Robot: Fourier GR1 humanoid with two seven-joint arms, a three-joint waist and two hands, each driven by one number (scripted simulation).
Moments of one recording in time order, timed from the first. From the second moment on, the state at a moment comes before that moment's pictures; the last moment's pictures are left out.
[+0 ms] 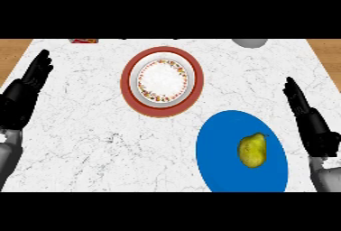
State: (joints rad) left arm -0.29 0.57 -0.08 -1.41 0.16 0.11 0.02; right arm -0.13 -0.47 0.15 -1.44 -0.14 -0.18 -0.16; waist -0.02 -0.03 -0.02
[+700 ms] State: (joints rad) left arm -0.32 0.48 -0.08 -1.49 0.22 0.10 0.03; right arm -0.17 -0.20 0.29 -1.56 0.34 -0.75 -0.28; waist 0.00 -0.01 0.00
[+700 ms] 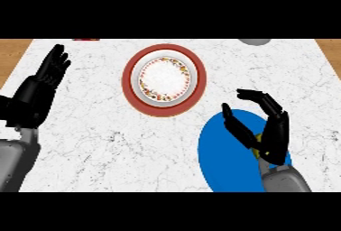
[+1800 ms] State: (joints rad) left arm -0.25 0.46 -0.05 -1.58 0.22 0.09 0.06; right arm 0.53 -0.10 0.42 -1.80 0.63 -1.03 -0.31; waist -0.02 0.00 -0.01
